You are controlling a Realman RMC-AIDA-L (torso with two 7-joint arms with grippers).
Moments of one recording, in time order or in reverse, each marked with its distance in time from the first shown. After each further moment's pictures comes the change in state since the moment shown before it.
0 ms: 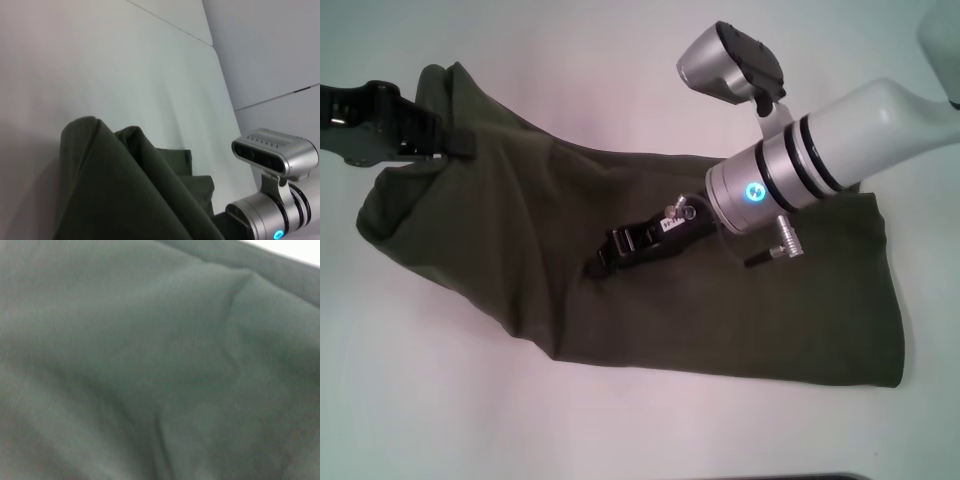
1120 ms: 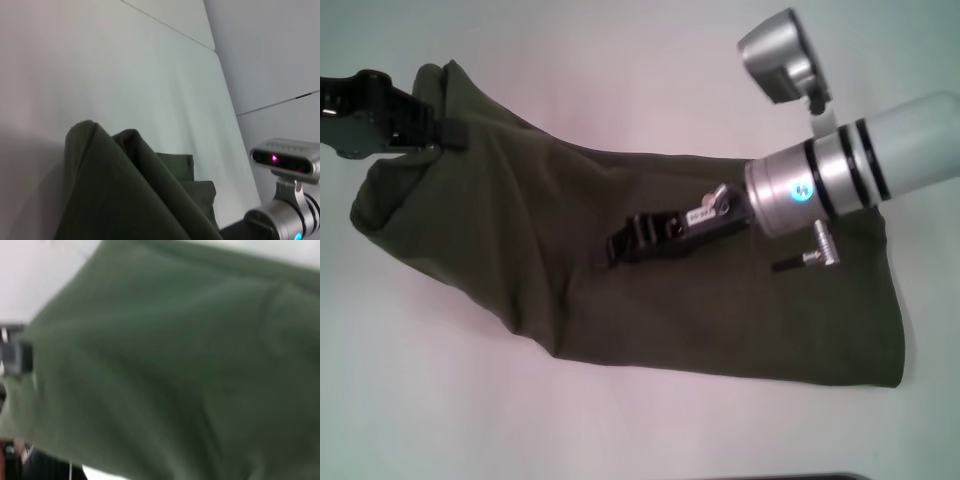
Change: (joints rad) left arm -0.009 0.022 -0.004 0.024 0.000 -0.010 -0.013; right arm -0.123 -0.014 0.139 -0.090 0.001 -0.194 -0.060
